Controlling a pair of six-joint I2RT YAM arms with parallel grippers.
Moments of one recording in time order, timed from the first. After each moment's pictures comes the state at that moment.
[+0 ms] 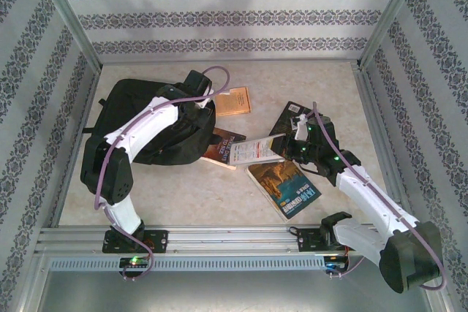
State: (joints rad) left arm -0.46 1.75 1.51 -0.88 -0.10 -0.05; right arm 0.32 1.01 0.63 -0.29 -0.56 0.75
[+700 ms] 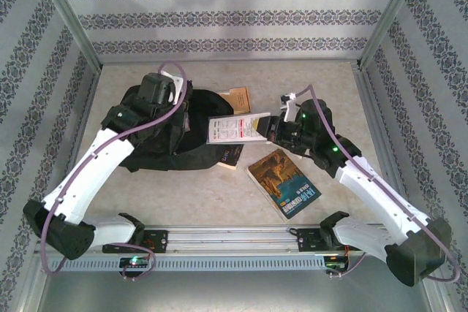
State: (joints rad) left arm -0.46 1.24 1.36 -0.83 -0.12 -0.17; right arm 0.49 1.06 0.90 -0.24 -0.49 0.78
